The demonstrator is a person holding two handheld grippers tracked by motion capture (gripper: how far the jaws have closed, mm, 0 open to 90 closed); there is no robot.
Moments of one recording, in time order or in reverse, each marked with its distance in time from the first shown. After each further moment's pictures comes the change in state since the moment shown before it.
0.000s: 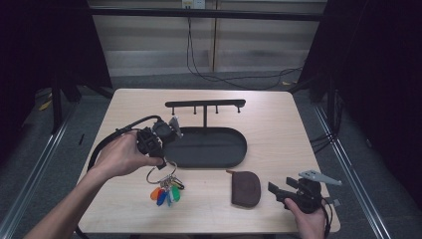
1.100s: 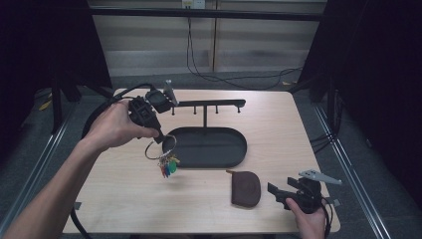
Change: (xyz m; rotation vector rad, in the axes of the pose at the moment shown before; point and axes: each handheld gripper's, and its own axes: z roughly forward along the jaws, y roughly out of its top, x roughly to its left) left arm 0.022 0.017 -0.063 -0.081 -0.006 0.001; right arm -0.001 0.001 0.000 0.006 0.009 0.008
